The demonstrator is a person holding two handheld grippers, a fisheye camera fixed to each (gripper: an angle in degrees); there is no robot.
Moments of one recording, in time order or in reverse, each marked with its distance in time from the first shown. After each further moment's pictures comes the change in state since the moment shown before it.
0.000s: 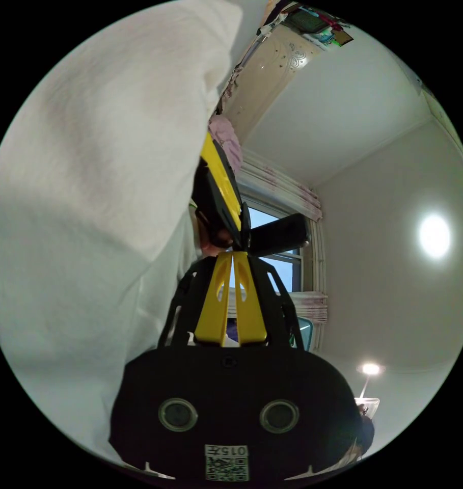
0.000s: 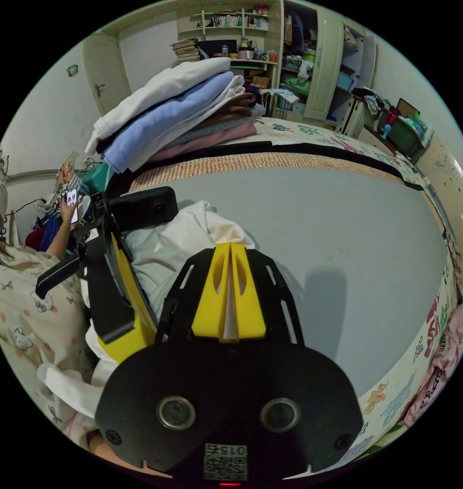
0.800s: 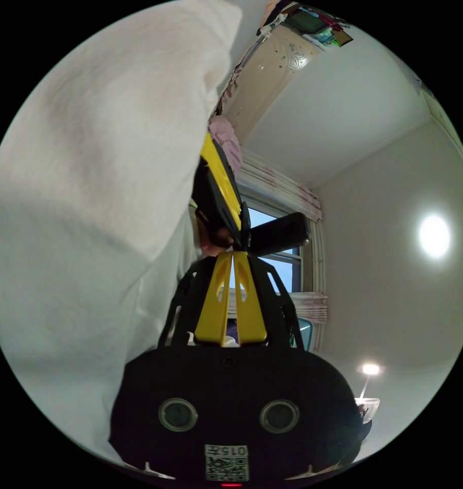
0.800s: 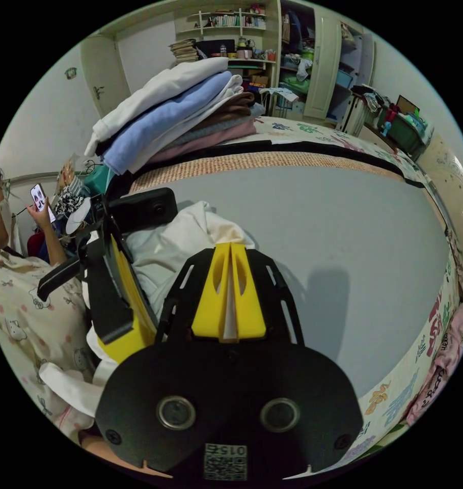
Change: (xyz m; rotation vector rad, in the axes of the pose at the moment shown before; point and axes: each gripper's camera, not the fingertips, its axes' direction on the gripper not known) left arm 0.017 0.043 0.001 0.002 0.001 -0.003; right arm 0.006 0.018 0.003 -0.005 -0.013 0.010
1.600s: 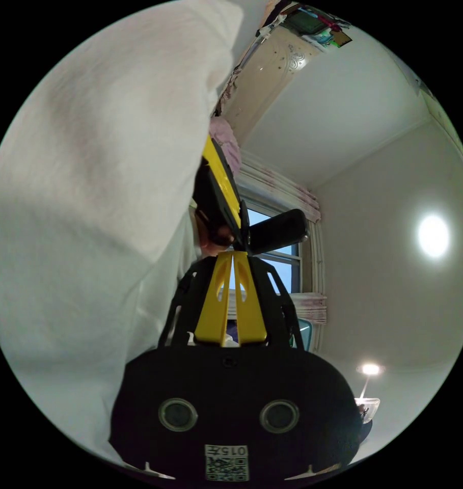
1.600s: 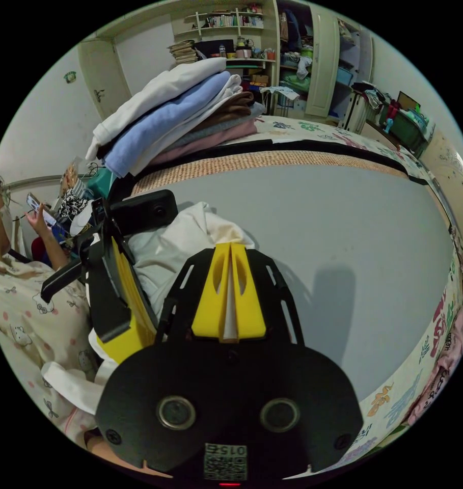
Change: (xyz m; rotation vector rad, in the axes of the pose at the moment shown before) left arm 0.014 0.005 0.005 0.005 0.006 0.002; right arm 0.032 0.015 0.010 -0.002 -0.027 0.009
